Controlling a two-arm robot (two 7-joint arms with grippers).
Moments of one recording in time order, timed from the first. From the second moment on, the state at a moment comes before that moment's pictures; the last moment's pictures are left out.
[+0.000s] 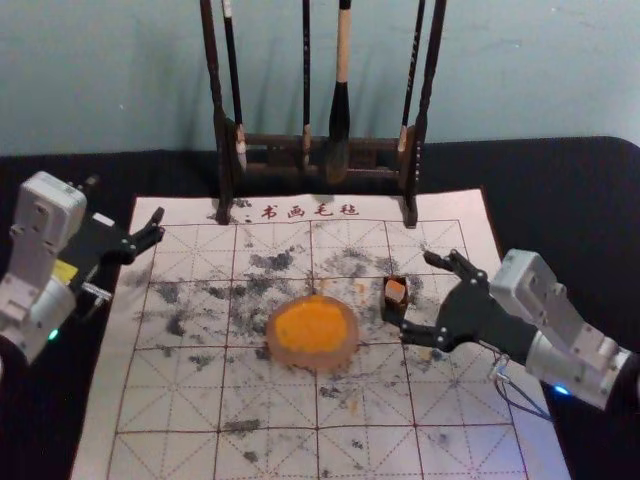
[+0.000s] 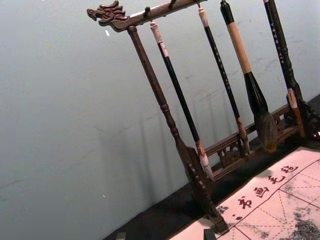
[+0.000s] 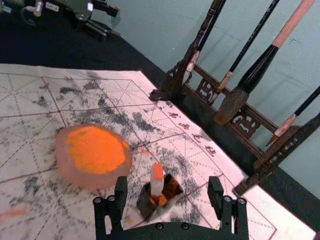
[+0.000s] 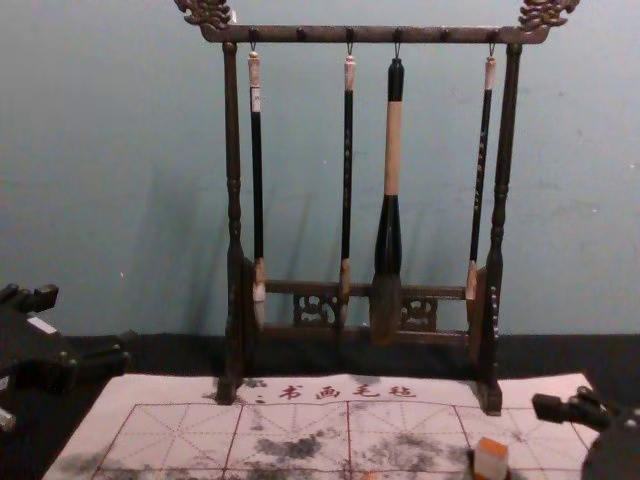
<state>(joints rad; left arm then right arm) -0.20 0.60 0.45 -1.41 -0.25 -0.12 0.03 0.15 0.60 -0.51 -1.47 0.15 -0.19 0.38</state>
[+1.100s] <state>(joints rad) -0.20 0.60 0.45 -1.41 -0.25 -0.12 0.03 0.18 0.50 -0.47 -1.41 0.12 -0.14 0.45</state>
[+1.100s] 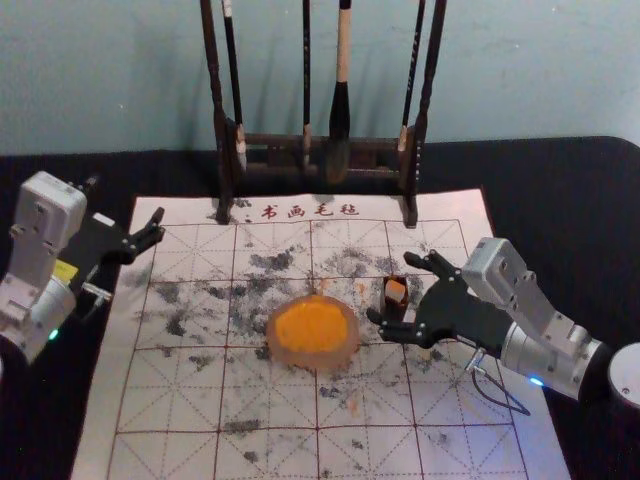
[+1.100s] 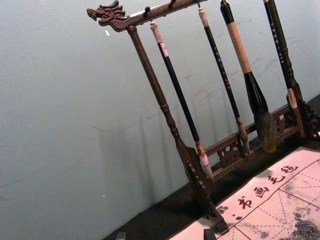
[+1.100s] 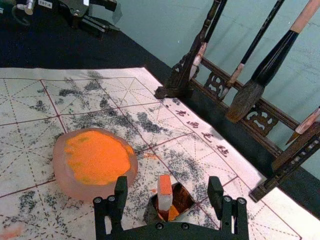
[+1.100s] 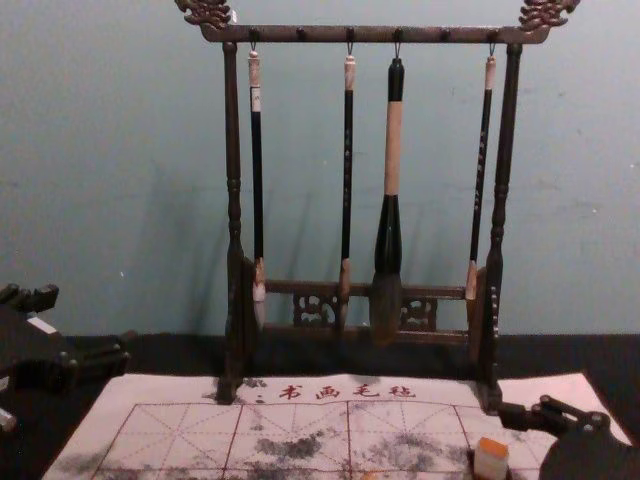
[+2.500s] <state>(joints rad) -0.20 0.60 0.45 -1.41 -0.25 -0.12 0.03 0.18 0.50 -0.47 -1.41 0.11 -0.13 0.45</state>
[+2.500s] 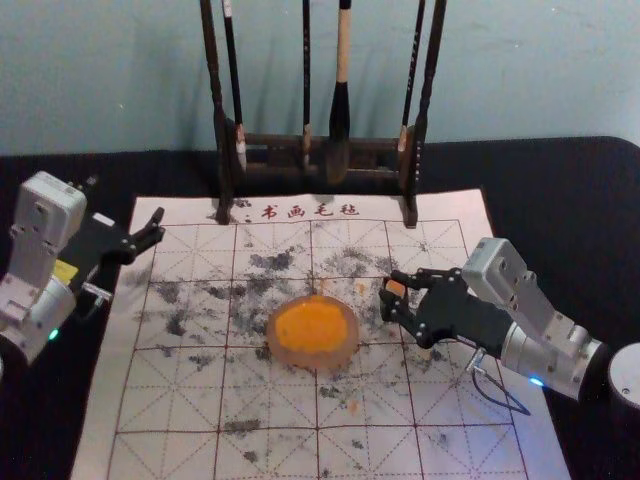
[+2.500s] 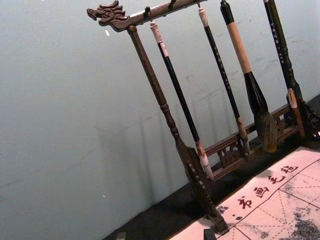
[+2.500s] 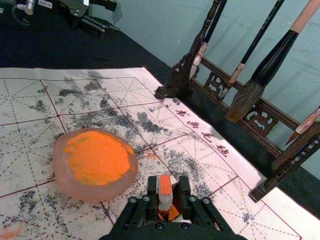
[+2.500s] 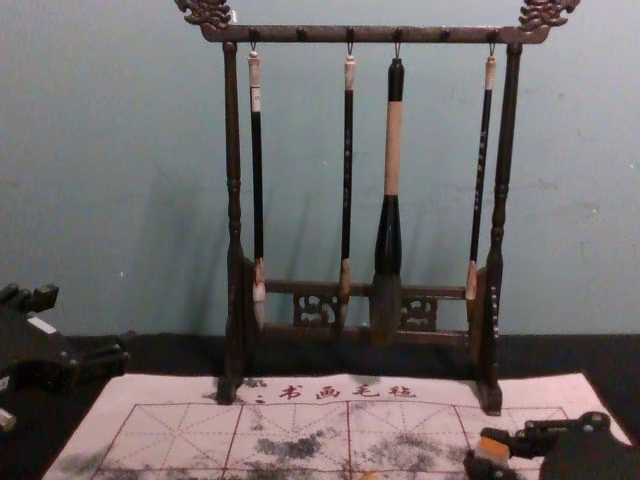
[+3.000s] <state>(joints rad) -0.20 0.60 0.45 -1.41 -0.25 -0.12 0.03 0.17 0.49 -0.45 -1.42 0.12 -0.13 0.45</state>
